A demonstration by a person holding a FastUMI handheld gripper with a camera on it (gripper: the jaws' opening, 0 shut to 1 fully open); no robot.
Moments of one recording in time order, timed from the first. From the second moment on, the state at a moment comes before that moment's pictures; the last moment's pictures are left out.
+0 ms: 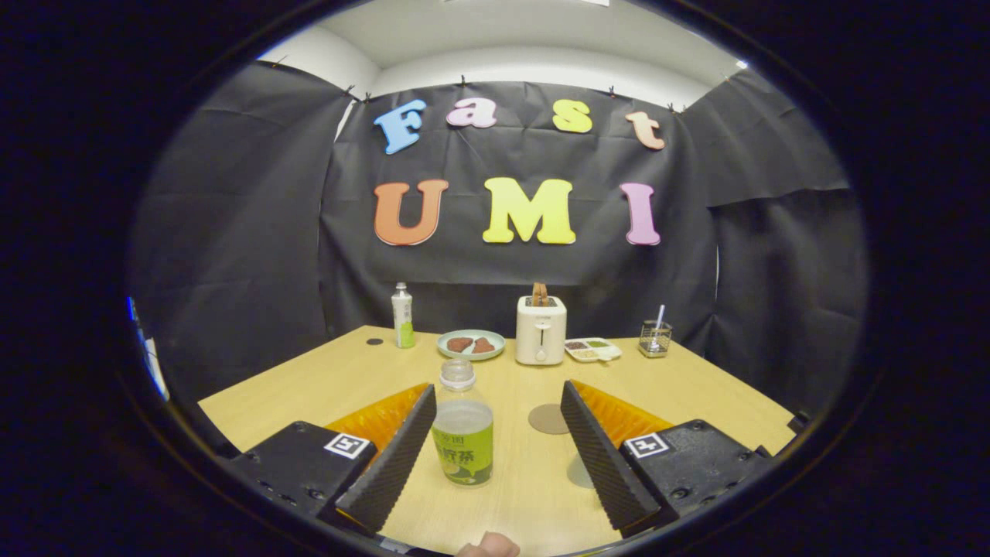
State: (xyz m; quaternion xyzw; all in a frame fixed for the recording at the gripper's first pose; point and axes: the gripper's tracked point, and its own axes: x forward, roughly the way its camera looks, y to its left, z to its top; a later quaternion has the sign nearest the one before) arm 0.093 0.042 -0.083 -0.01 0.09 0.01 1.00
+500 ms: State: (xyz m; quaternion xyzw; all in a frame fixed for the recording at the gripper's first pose) arm 0.114 0.068 -0.106 -0.02 0.08 0.04 1.00
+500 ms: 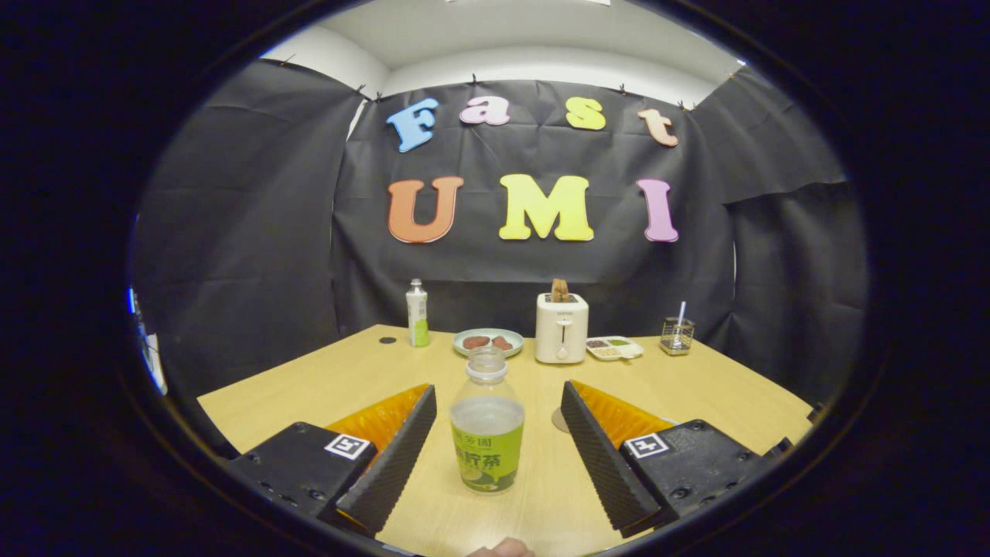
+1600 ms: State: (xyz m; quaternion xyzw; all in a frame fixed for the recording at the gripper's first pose) arm 0.167 0.078 -0.175 -0.02 0.11 -0.01 0.99
